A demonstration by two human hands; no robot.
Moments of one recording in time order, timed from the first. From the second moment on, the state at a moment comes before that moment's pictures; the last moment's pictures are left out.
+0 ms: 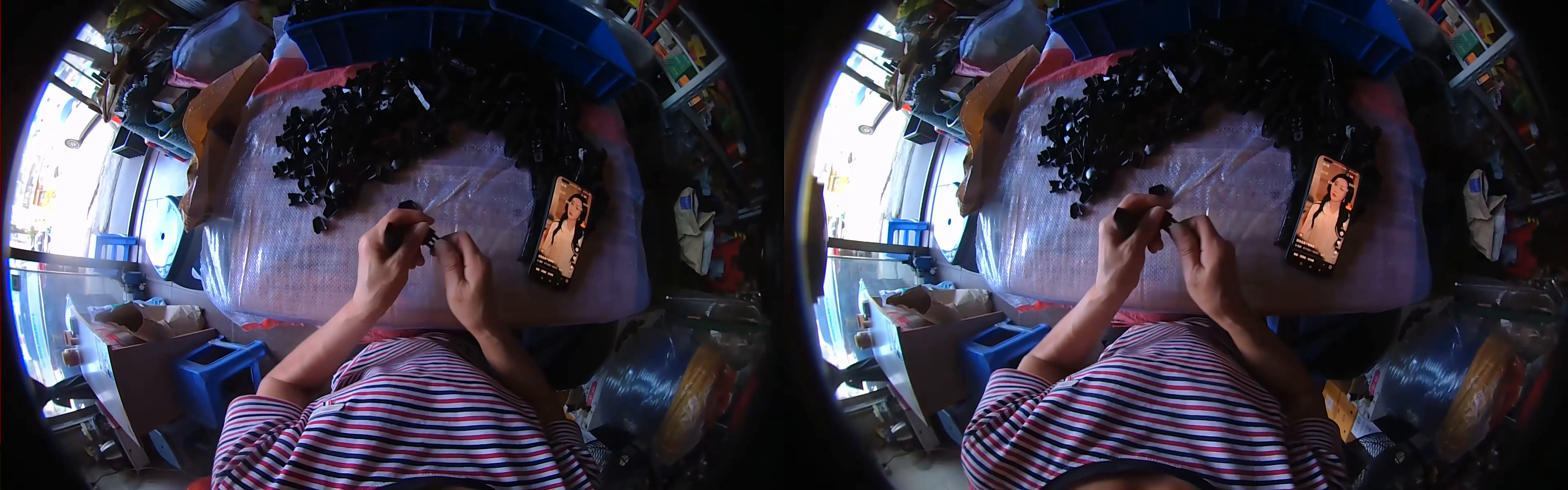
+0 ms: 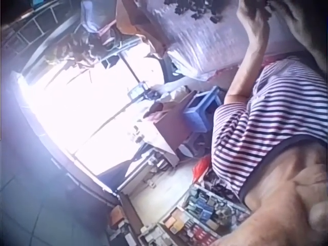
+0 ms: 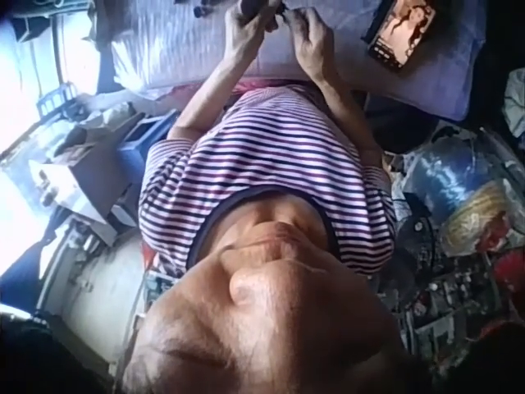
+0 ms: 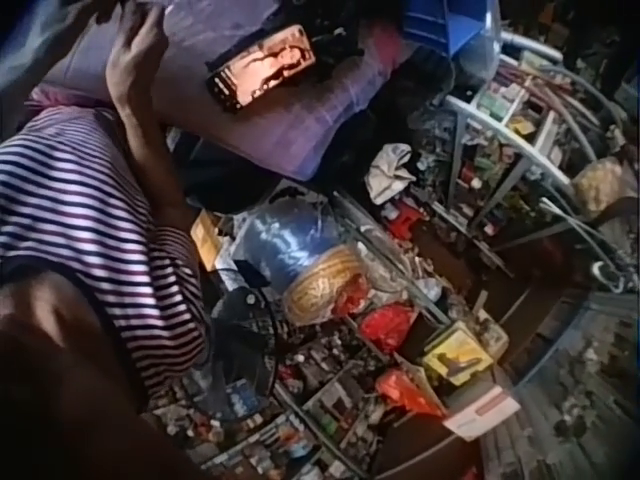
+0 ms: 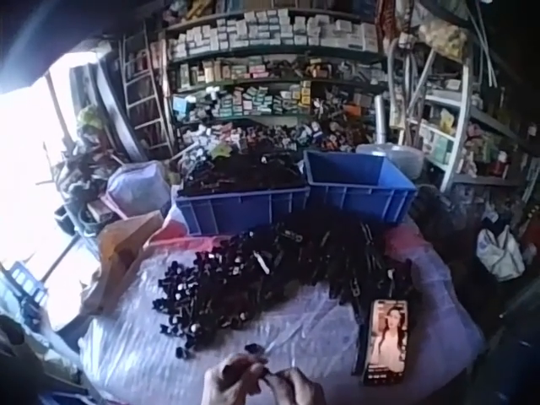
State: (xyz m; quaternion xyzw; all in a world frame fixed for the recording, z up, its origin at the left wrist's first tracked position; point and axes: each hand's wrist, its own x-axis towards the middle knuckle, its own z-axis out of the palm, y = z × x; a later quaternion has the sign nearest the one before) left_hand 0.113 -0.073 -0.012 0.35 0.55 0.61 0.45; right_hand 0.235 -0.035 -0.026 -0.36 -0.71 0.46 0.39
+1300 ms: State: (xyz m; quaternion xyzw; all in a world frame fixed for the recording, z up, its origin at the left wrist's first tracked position) left_hand 0.104 -0.054 -0.028 0.18 0.40 0.63 0.64; right_hand 0.274 -0.023 -0.008 -0.35 -0.75 0.46 0.33
